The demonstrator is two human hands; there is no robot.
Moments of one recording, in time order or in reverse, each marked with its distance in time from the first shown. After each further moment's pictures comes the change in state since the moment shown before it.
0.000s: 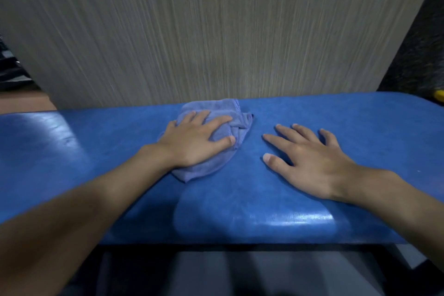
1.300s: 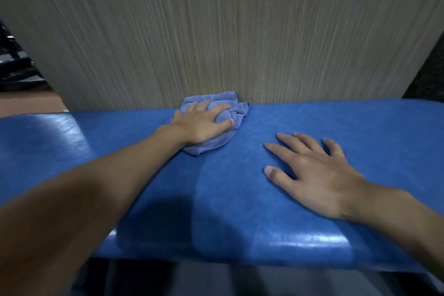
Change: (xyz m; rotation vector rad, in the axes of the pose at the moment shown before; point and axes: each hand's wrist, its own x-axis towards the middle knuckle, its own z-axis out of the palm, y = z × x) left_hand 0.061 -0.042 -0.006 -0.036 -0.001 -0.095; right_hand 0.010 -0.024 0.002 0.000 0.015 -0.061
